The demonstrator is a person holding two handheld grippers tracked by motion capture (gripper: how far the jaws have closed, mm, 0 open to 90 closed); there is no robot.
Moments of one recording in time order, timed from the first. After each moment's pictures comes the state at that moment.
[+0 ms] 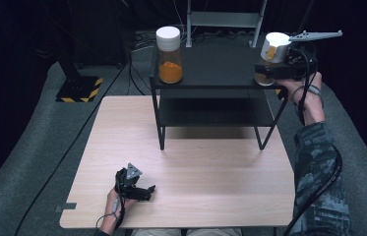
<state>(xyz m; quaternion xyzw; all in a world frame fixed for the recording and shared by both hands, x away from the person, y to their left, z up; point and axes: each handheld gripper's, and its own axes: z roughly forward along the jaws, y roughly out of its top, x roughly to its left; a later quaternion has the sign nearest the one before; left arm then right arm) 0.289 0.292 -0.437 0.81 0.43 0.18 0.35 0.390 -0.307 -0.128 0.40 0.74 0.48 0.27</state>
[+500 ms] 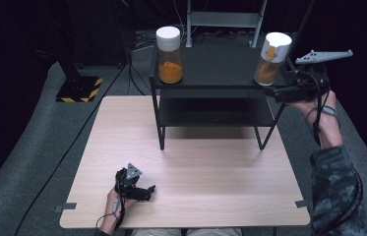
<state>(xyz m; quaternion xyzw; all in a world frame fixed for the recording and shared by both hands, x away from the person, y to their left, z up) 0.289 0.292 -0.438 0.81 0.43 0.18 0.35 0.335 -0.314 -0.141 0.38 0.76 0.43 0.29</state>
